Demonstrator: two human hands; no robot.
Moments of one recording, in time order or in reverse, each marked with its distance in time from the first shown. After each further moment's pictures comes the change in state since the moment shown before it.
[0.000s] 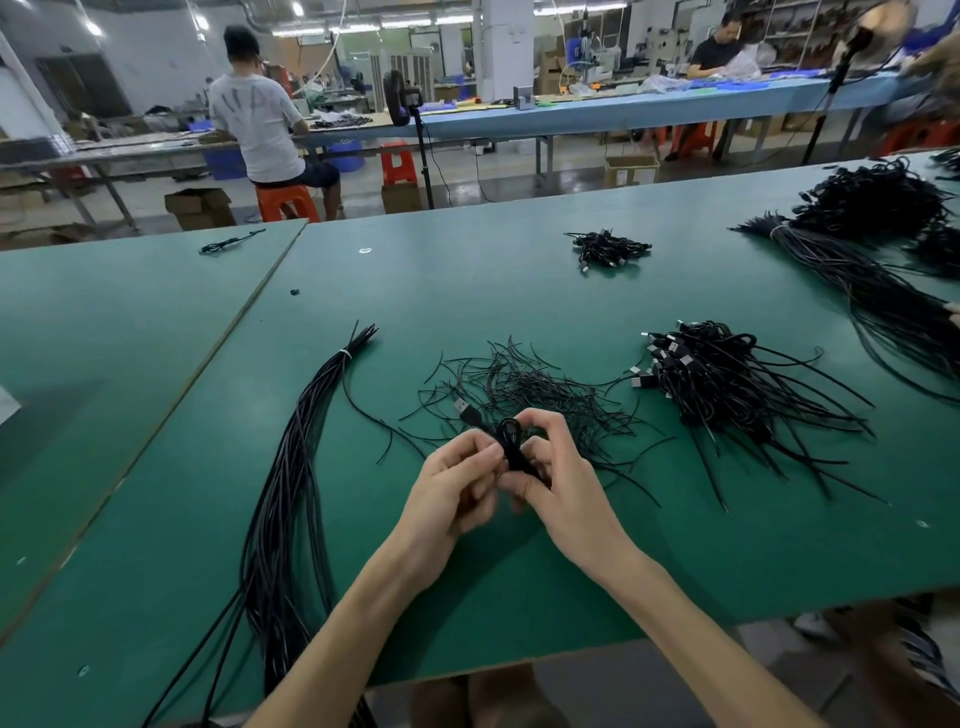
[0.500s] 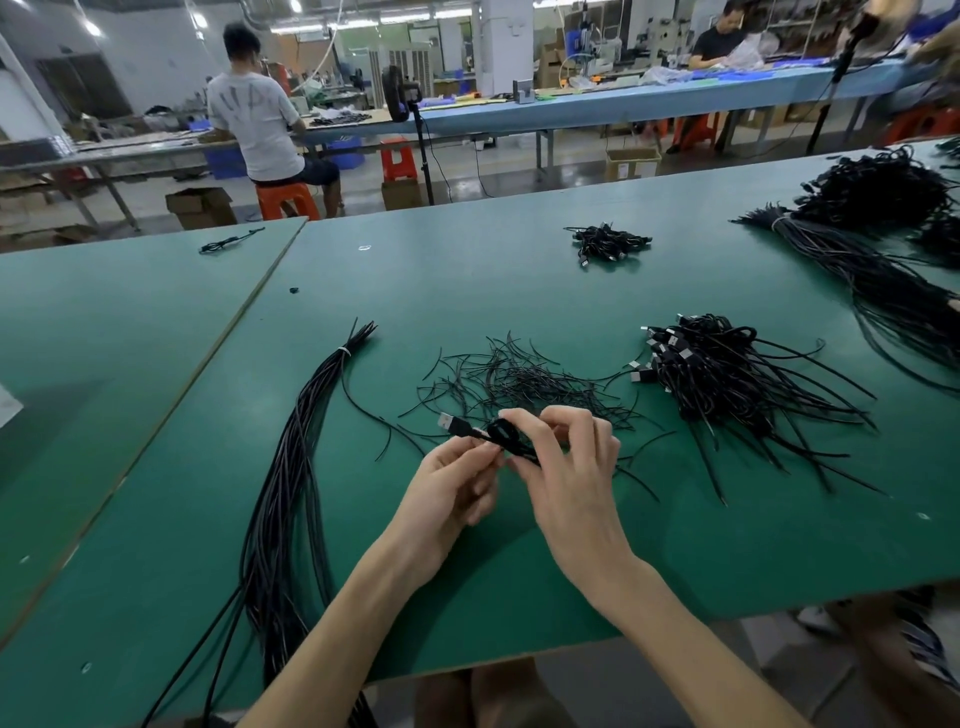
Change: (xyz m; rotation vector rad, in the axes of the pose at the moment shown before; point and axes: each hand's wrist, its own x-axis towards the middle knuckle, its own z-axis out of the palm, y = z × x) left_hand 0.003 -0.002 -0.002 -0.110 0.006 -0.086; right_hand -0.010 -0.010 0.010 -0.836 0.408 -0.314
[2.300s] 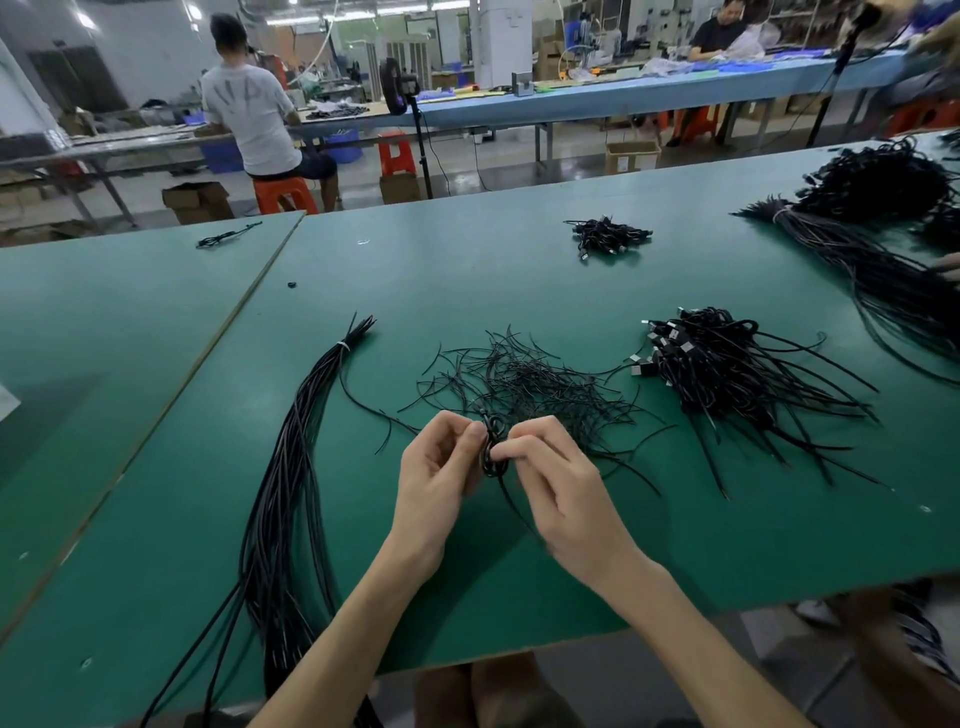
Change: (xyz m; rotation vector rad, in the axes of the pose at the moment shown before) left_hand -0.005 0.000 0.009 0.326 0.259 0.361; right_hand -0.002 0.007 -0.006 0.581 -0.230 0.004
